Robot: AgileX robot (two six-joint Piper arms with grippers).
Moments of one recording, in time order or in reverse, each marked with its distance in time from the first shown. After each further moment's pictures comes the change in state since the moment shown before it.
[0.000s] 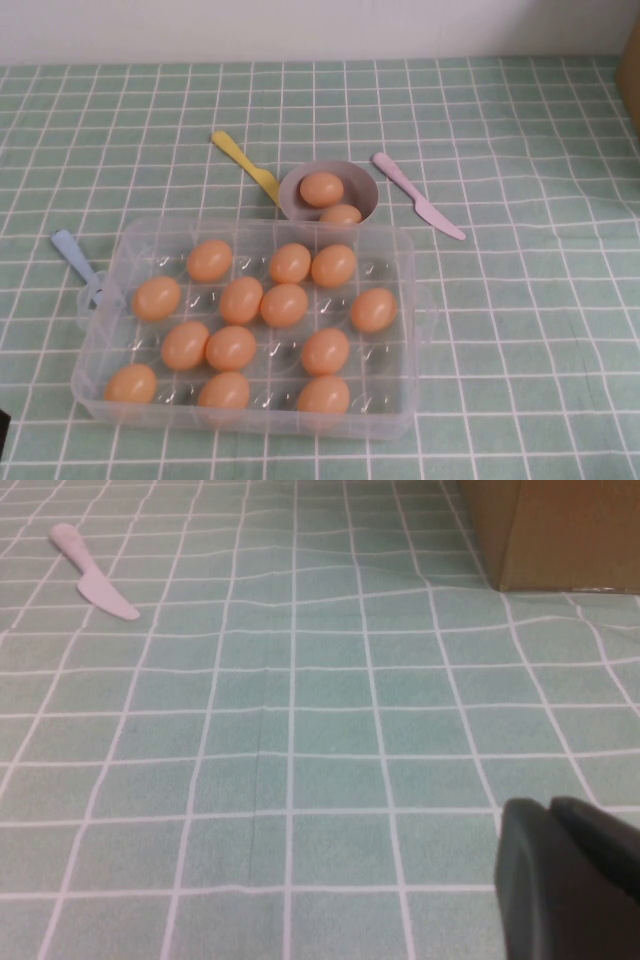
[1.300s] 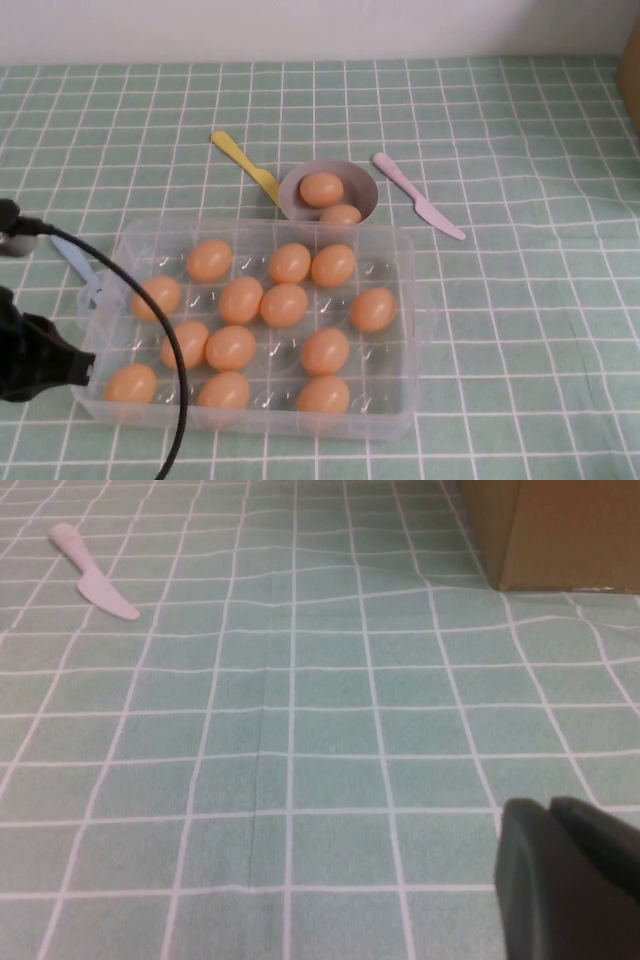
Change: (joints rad) right arm 0.000 0.000 0.000 0.000 0.000 0.000; left arm 0.000 1.025 -0.854 0.007 0.841 0.497
